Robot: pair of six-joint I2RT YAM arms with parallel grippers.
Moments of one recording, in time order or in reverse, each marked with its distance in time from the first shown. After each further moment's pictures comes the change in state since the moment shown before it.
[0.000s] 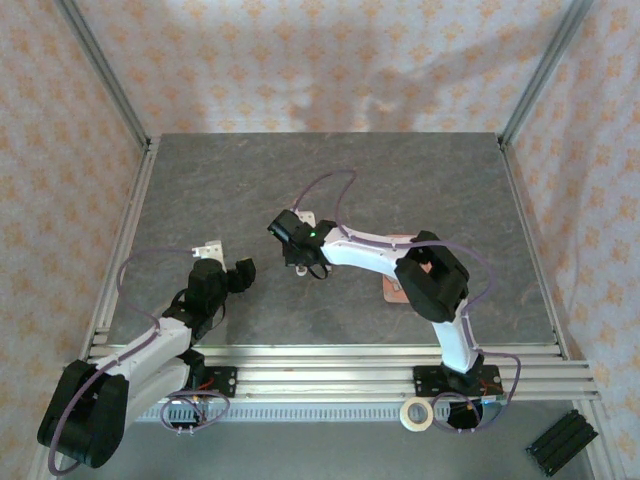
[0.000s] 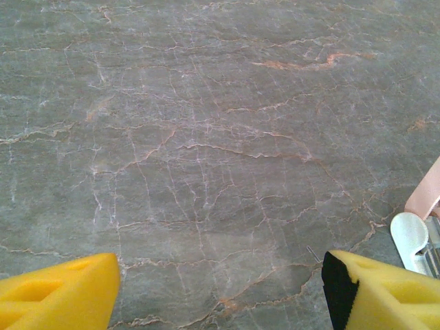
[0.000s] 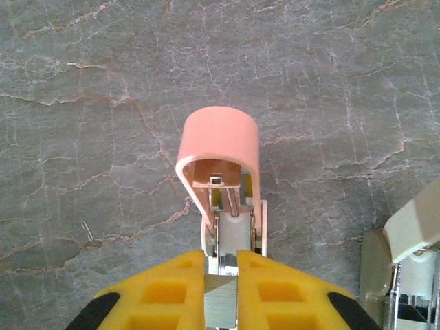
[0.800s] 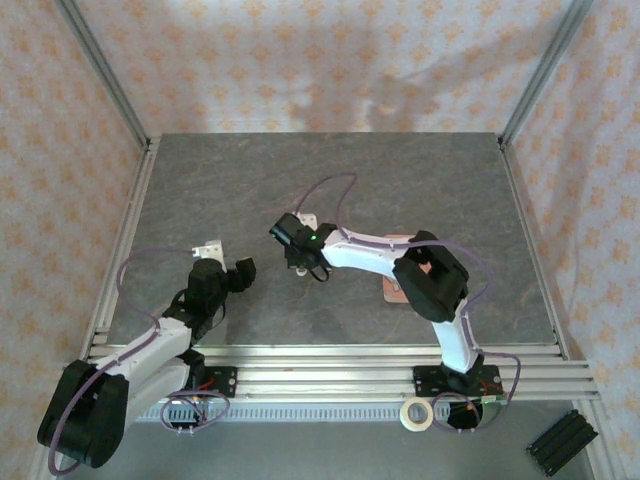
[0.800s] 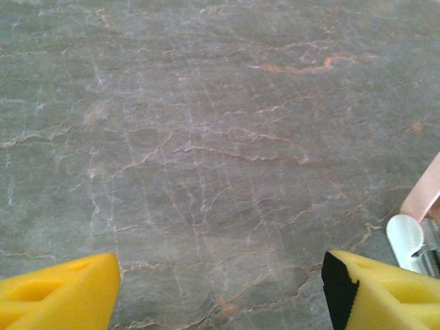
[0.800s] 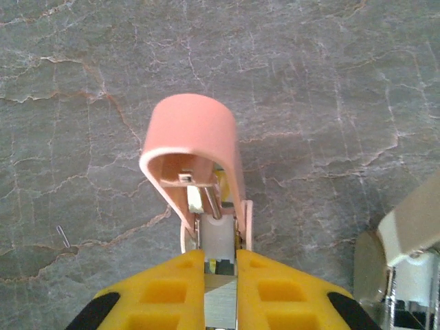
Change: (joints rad) left arm 0.000 0.000 0.000 0.016 0.006 0.000; right arm 0.000 -0.007 -0.046 0.036 0.019 0.006
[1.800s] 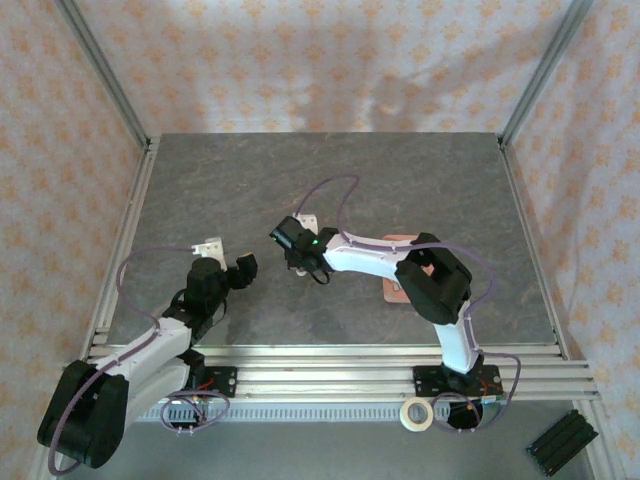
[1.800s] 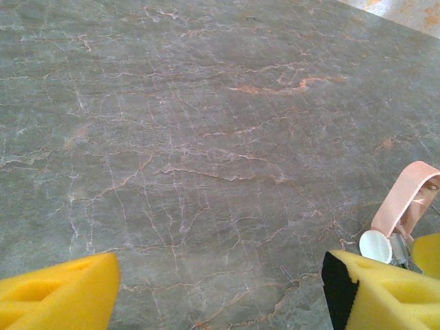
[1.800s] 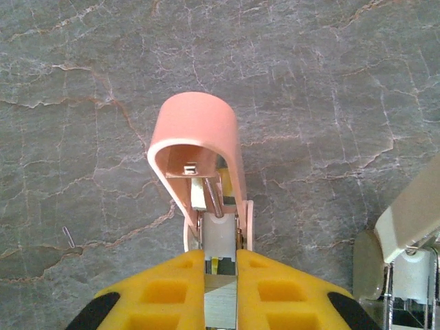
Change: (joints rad) left arm 0.000 -0.001 0.000 0.052 0.021 0.000; right arm 0.013 -0.018 -0.037 0.050 0.032 0.000
